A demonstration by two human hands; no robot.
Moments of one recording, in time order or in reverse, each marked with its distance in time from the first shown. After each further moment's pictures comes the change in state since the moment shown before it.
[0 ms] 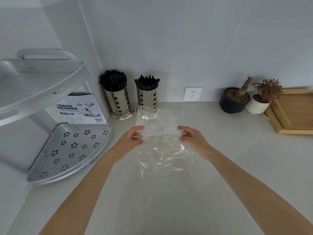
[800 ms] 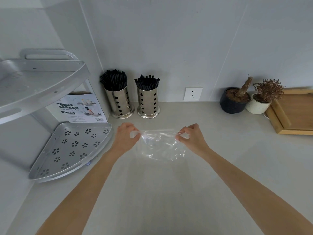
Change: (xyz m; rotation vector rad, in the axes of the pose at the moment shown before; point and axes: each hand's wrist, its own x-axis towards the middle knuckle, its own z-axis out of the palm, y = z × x) left_hand 0.003 0.003 0.002 0.631 0.306 0.100; right_hand 0.001 0.008 0.003 -0.345 0.134 -0.143
